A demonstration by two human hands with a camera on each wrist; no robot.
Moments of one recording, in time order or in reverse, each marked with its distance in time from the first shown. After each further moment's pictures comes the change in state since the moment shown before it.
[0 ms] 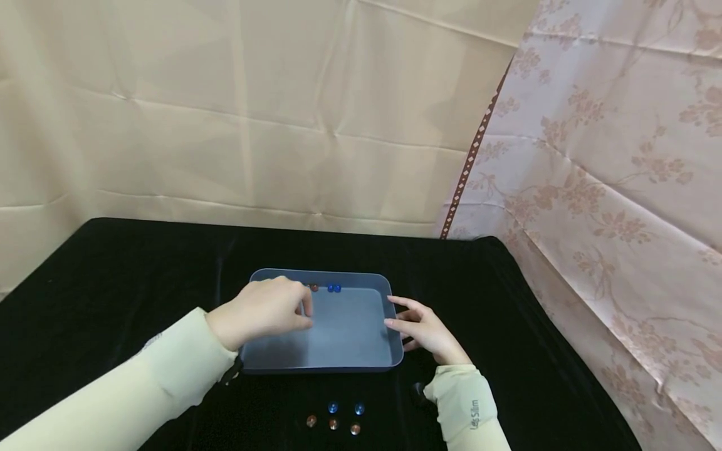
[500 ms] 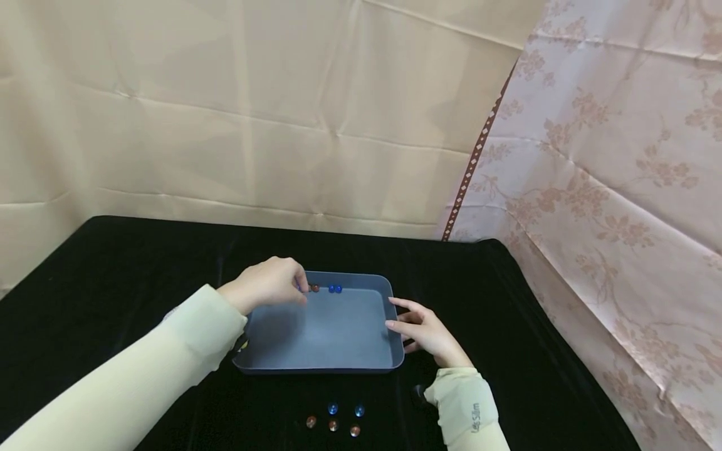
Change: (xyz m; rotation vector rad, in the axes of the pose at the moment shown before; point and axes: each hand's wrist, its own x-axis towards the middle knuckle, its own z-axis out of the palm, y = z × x) left_hand 0.035 -0.033 -0.006 -0.172 -0.005 -0.098; right_hand 0.002 0.000 0.001 -0.002 -0.001 0.001
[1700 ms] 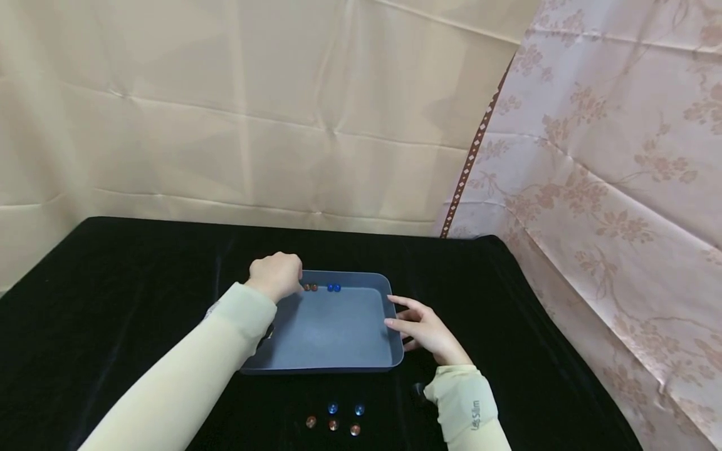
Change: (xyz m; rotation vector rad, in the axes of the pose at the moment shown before) left_hand 0.042 -0.015 0.026 0.207 0.151 -0.118; right_hand -0.001 -0.002 0.000 0.003 0.018 0.026
